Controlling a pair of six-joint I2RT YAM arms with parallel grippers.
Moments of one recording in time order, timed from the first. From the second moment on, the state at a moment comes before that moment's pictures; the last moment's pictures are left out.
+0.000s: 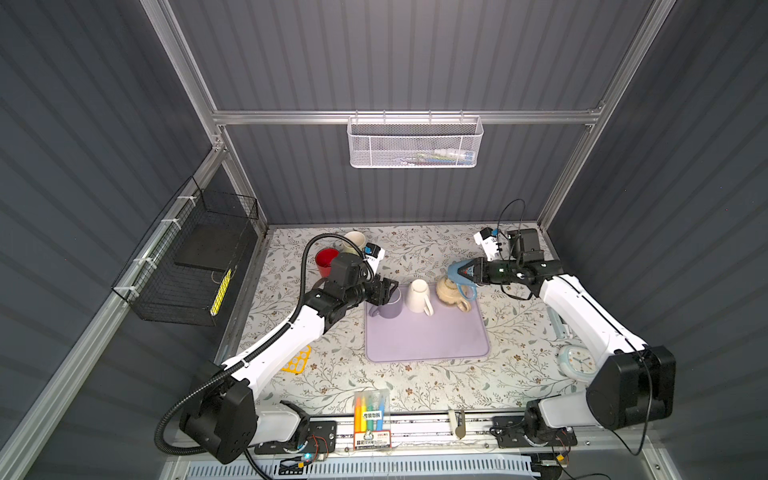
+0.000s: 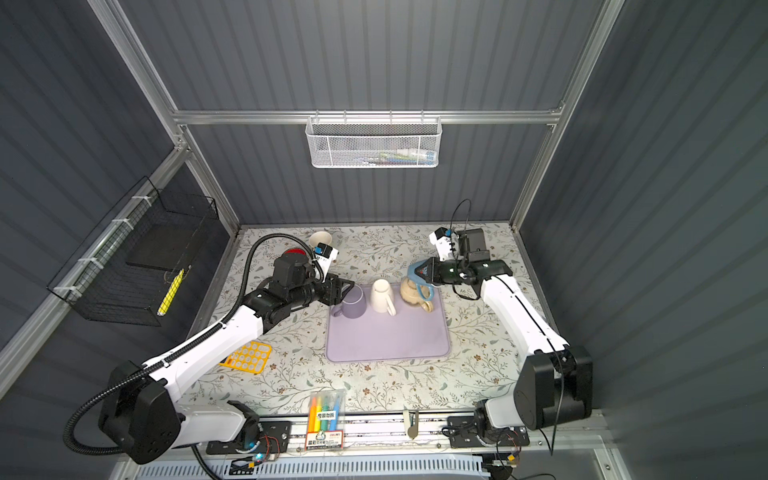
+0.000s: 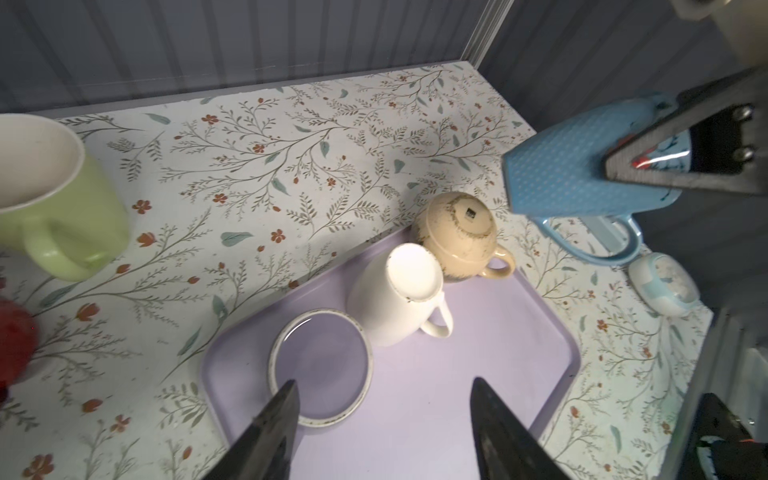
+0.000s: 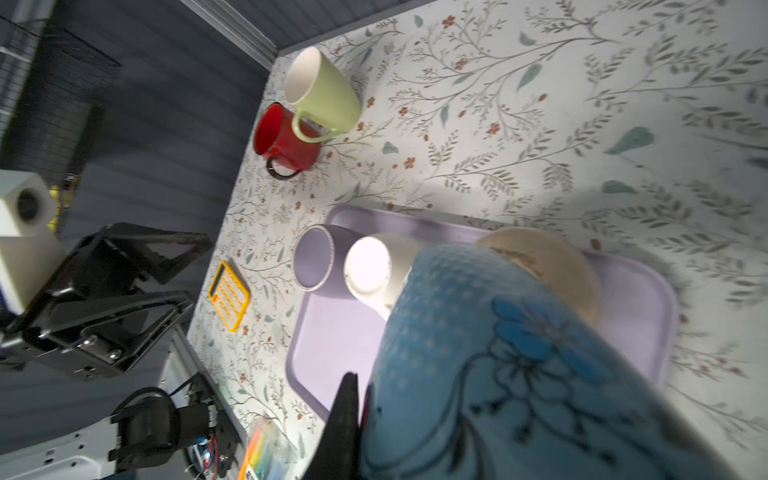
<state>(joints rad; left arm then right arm) -0.55 1.32 0.98 -0.23 0.22 -0.16 0.17 1.45 1.23 -0.61 -0.60 0.23</state>
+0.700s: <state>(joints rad) -0.55 1.17 0.96 -0.42 0.07 -0.06 0.02 1.89 1.71 -0.99 -0.25 0.01</state>
